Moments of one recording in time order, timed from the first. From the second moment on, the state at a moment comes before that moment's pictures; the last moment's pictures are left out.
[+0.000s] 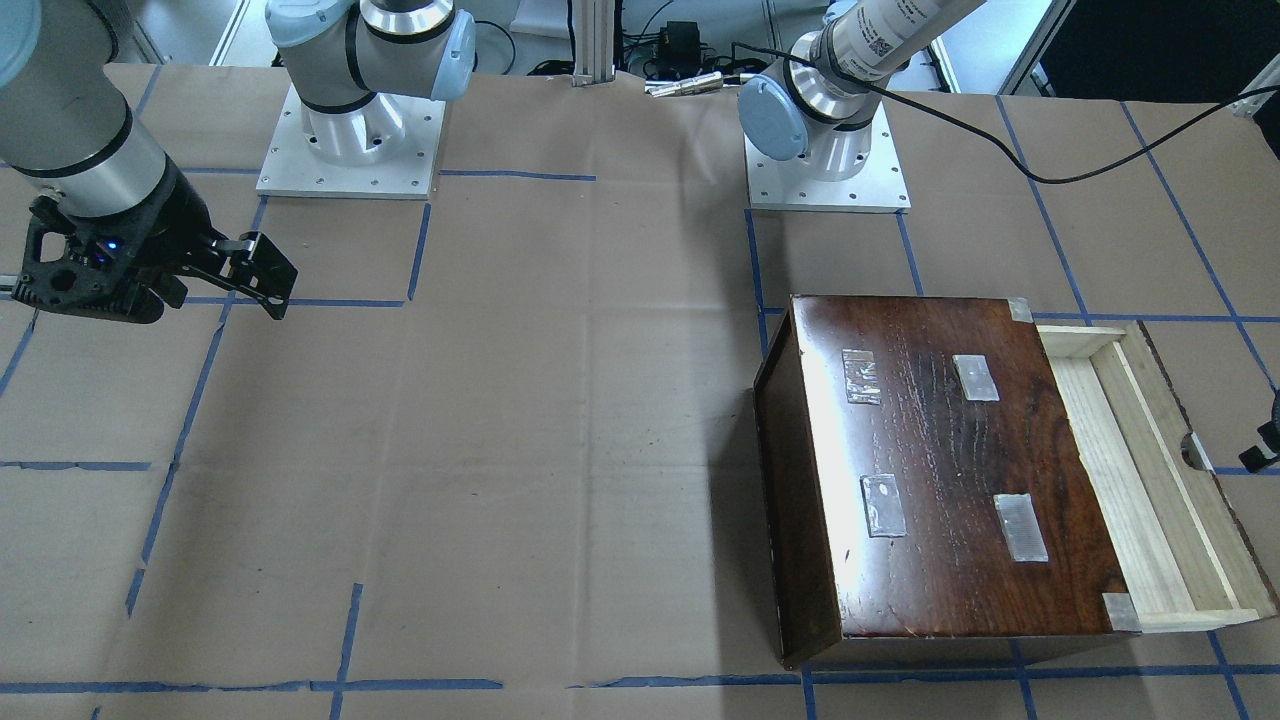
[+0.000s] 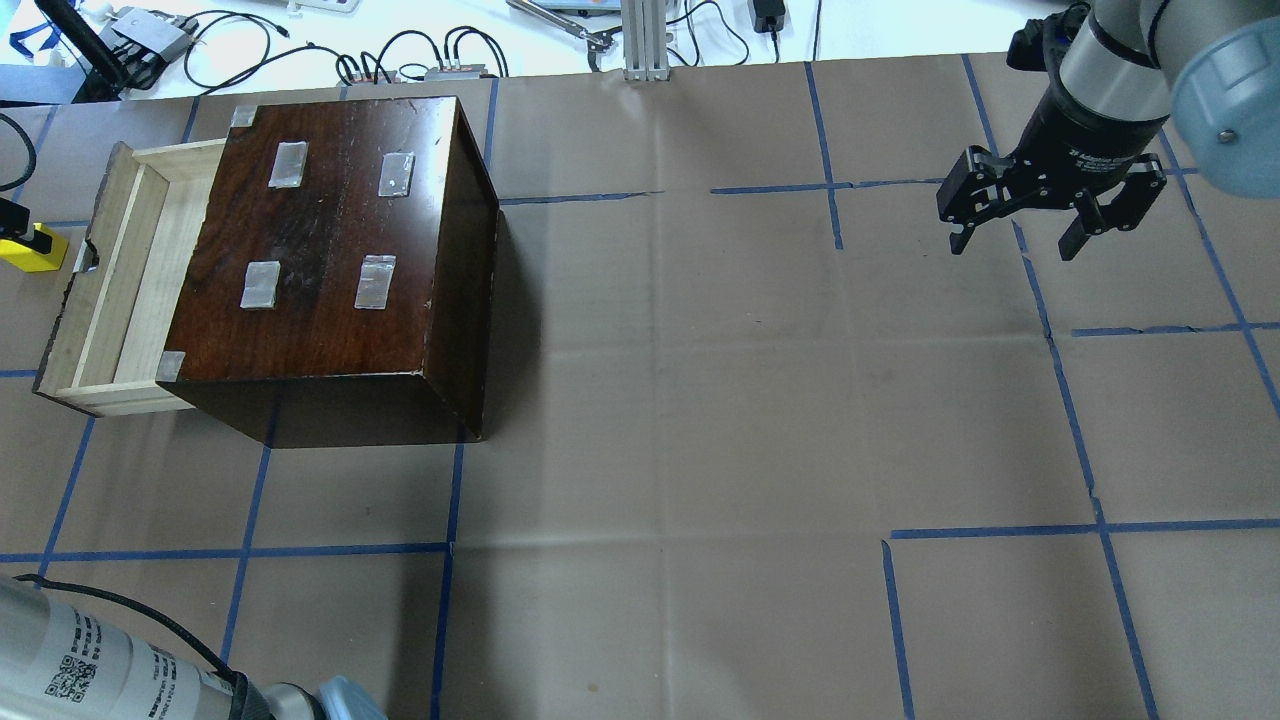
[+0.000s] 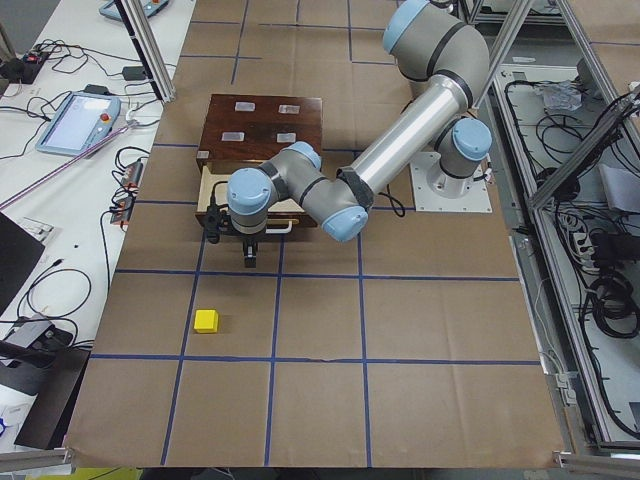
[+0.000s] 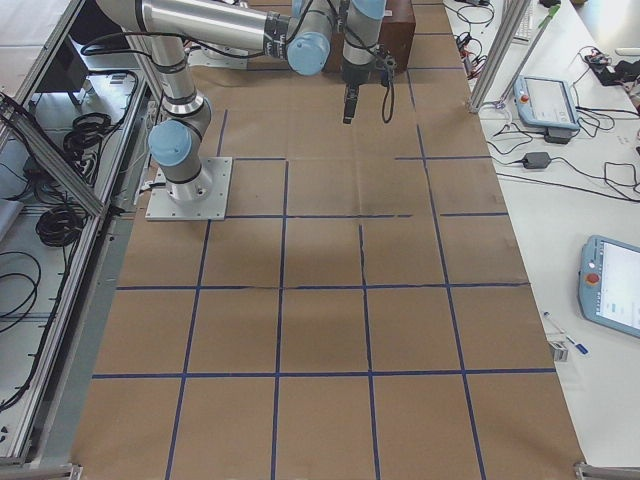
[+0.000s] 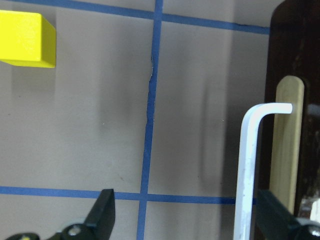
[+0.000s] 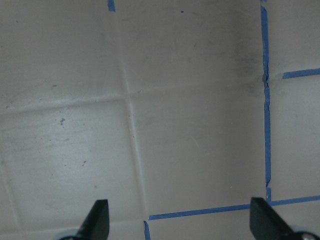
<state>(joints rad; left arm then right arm) -0.81 -2.06 -1.35 -1.28 1.38 0.67 1.43 -1.52 1.65 -1.63 -1.57 -0.02</state>
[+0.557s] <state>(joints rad) -0.80 -2.16 -1.14 -1.35 1.38 0.69 1.43 -1.52 1.65 -1.63 -1.57 -0.02</state>
